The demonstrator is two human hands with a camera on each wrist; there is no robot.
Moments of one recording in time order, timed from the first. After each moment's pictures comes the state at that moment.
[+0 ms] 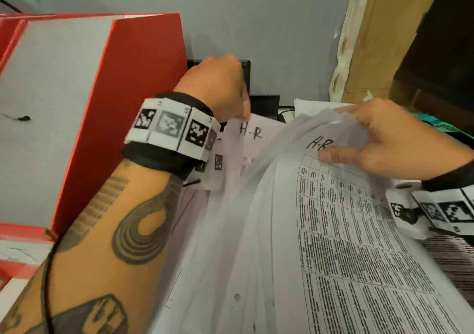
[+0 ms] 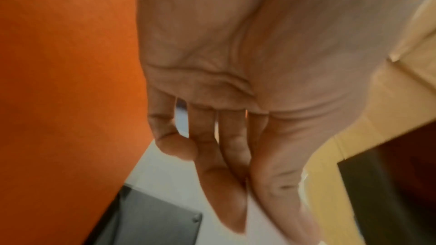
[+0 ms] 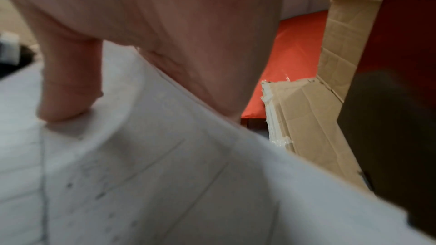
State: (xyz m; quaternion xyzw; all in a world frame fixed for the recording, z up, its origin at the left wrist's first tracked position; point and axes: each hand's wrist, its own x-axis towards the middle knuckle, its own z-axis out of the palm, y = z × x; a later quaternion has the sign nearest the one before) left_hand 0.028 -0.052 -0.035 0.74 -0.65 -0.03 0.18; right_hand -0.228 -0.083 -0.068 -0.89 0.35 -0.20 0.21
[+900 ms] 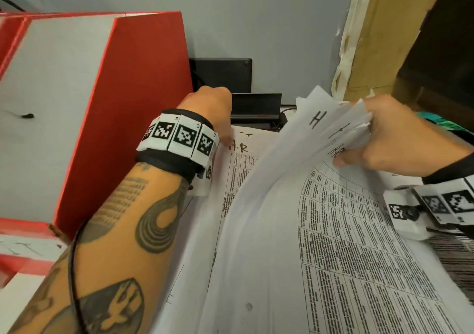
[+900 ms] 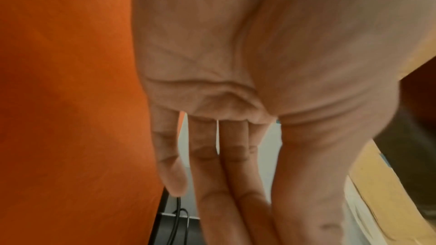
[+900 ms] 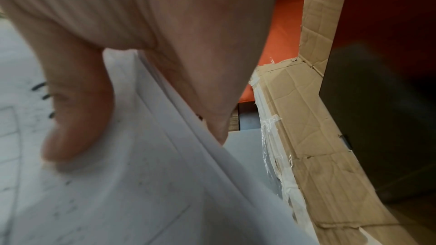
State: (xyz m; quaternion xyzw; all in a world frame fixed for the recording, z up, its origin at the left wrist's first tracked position) left_hand 0.042 -0.067 -0.064 0.79 -0.61 -0.07 0.03; right_hand -0.235 -0.092 -0.077 -0.88 0.34 -0.24 0.21
